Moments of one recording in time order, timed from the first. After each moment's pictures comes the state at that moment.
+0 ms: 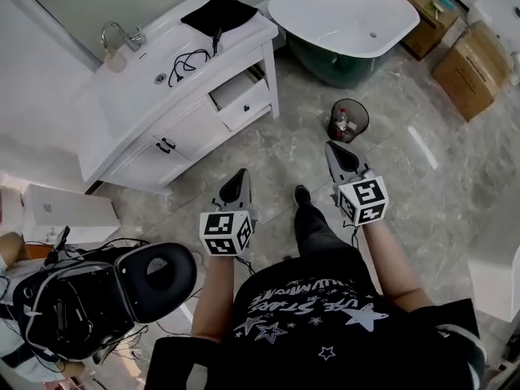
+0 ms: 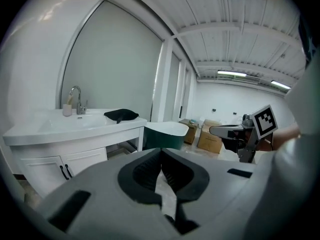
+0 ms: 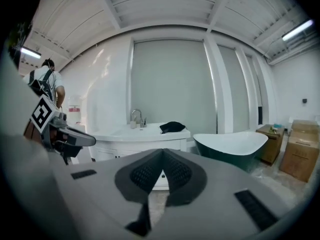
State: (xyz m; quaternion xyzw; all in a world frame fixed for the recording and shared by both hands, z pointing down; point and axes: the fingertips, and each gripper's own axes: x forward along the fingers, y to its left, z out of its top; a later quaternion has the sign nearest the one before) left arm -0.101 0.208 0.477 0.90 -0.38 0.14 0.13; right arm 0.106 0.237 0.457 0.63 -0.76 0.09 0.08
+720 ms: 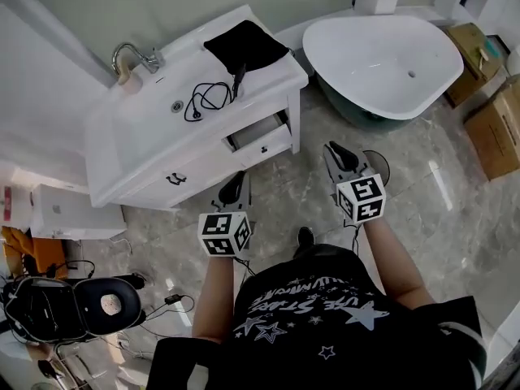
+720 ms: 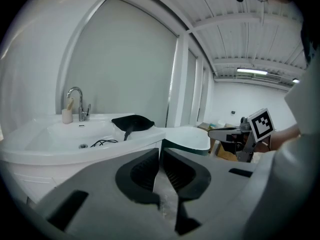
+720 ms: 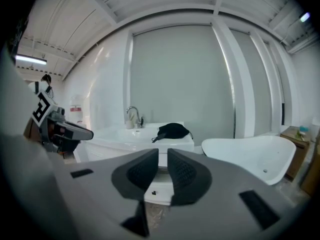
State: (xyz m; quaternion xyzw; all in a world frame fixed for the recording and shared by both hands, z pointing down) left arm -0.048 0.004 0.460 0.86 -0.47 0.13 0.14; right arm 0.167 -0.009 0.460 0.56 -0.82 0.10 0.10
